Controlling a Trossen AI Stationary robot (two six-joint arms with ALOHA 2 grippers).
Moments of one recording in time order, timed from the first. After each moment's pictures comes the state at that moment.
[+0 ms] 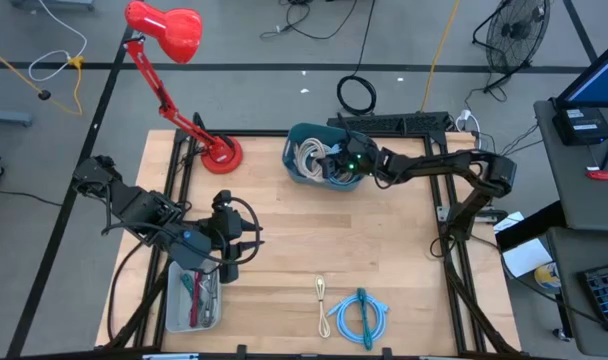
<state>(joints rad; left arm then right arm) -0.57 1.39 1.64 -0.95 -0.60 -0.46 -0.43 1.65 0.85 0.38 0.01 0.66</state>
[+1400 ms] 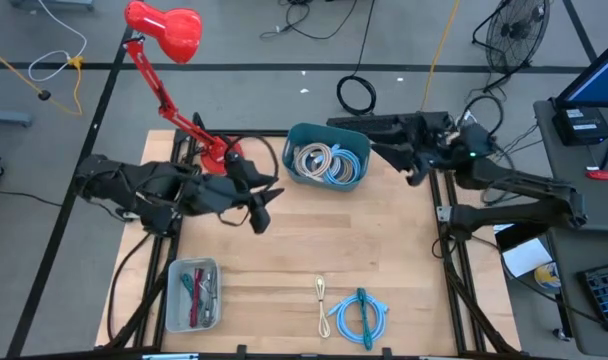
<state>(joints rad) -0.27 1.39 1.64 -0.79 -0.62 -0.43 -0.29 0.92 0.90 0.43 -0.28 0.52</state>
